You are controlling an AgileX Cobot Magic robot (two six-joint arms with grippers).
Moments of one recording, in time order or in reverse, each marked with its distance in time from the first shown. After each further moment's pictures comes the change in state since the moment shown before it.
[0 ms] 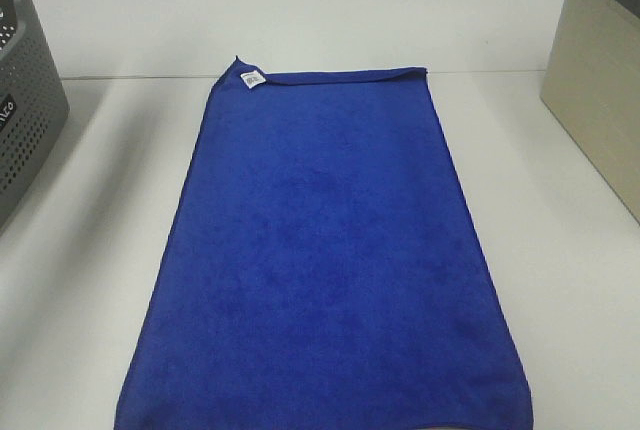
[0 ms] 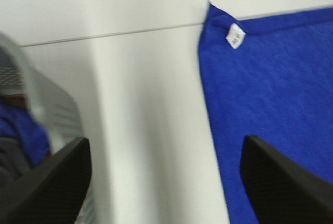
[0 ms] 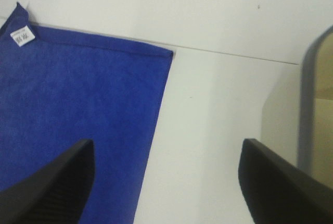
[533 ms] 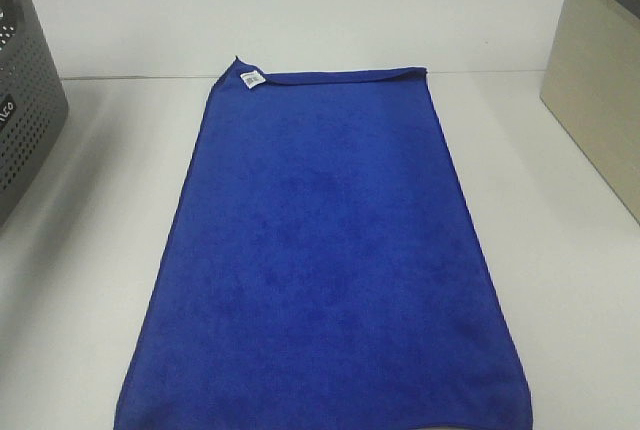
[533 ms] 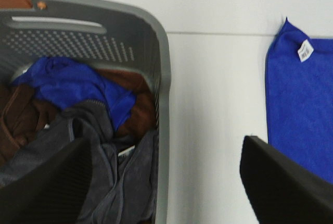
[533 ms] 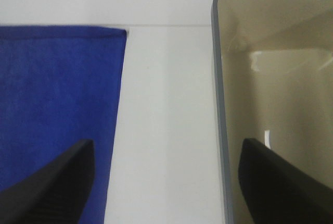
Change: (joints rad) left arm 0.140 -0.153 0.136 0.051 0.002 -0.025; right arm -0.109 -0.233 0.267 -0.041 -0.002 0.031
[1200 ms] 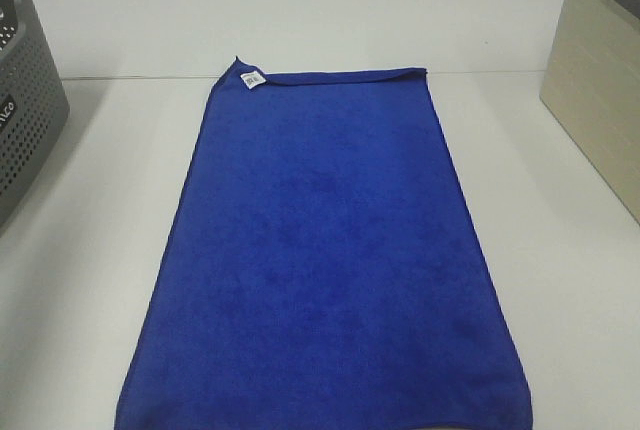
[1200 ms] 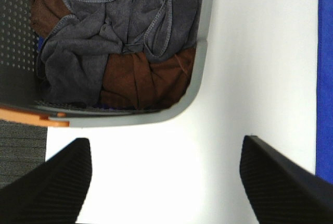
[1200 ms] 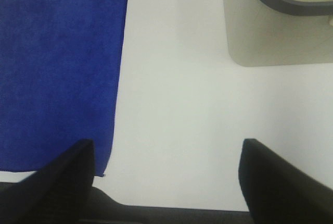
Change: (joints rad) left arm 0.000 -0.839 0.916 0.149 0.009 0.011; right arm 0.000 -1.089 1.032 -0.040 0.006 0.004
